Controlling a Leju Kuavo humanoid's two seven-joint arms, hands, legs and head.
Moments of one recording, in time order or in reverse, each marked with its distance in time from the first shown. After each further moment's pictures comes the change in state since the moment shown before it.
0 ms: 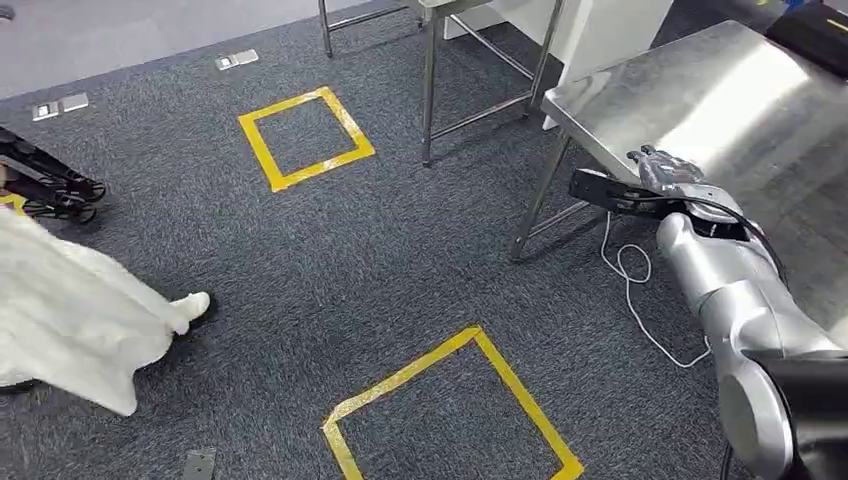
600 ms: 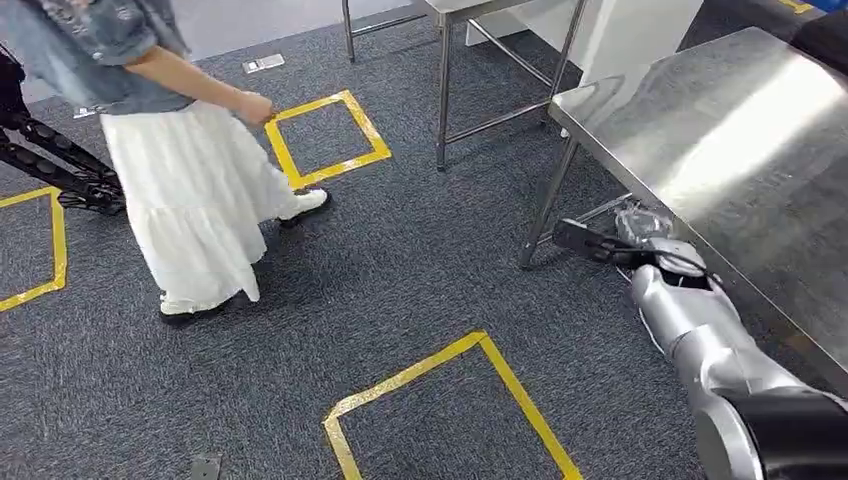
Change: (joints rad) left arm 0.002 -0.001 0.003 0.000 -0.010 0.000 0.002; right arm 0.185 0.023 -0.008 0.008 -0.068 -0.087 0.045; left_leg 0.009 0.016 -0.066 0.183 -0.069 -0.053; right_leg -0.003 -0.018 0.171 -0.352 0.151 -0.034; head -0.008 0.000
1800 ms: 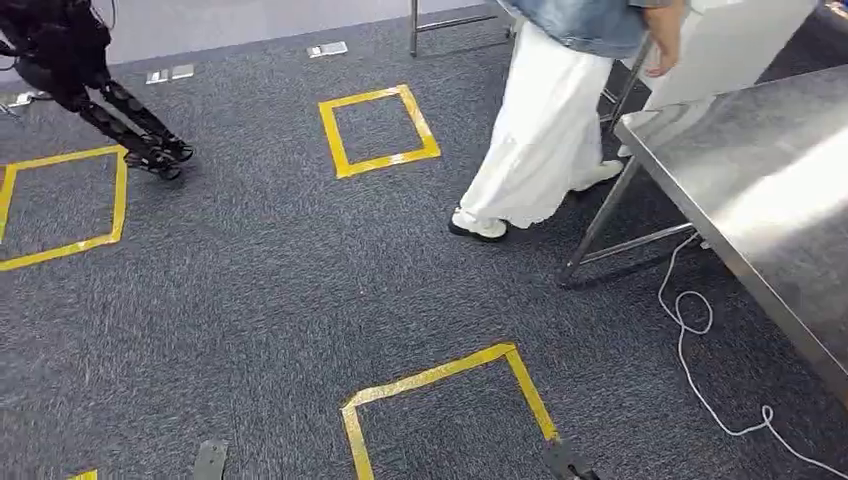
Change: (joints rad) left arm -0.022 0.006 -0.001 -0.001 -0.083 0.011 0.026; right arm 0.683 0.106 -0.394 0.084 -0.278 0.013 0.077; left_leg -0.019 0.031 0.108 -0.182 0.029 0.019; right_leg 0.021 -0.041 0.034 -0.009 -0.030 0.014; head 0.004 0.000
